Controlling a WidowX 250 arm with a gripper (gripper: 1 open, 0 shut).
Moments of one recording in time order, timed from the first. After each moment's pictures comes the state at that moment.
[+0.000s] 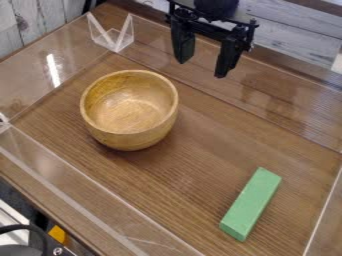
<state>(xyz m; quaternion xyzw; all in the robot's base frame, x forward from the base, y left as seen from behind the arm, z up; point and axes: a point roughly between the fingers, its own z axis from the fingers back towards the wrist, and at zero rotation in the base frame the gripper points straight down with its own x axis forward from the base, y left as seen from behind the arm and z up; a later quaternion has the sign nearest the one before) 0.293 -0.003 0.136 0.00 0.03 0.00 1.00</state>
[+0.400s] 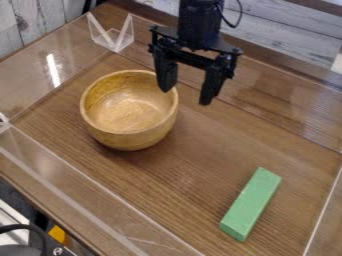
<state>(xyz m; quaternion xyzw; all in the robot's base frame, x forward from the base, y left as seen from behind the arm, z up) 0.264 -0.019 0.118 -0.01 0.06 0.01 1.00</state>
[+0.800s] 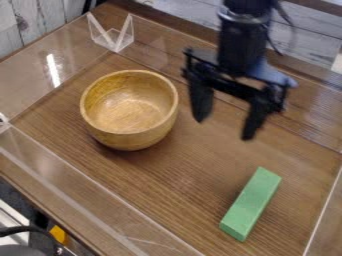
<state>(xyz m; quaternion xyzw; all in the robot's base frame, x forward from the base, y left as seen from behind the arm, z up) 0.230 -0.086 0.121 -0.03 0.06 -0.04 1.00</state>
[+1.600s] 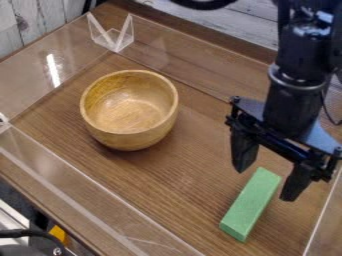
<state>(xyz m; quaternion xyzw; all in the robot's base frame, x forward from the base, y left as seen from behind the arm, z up) 0.214 -0.122 0.099 -0.03 0.05 -0.11 0.99</state>
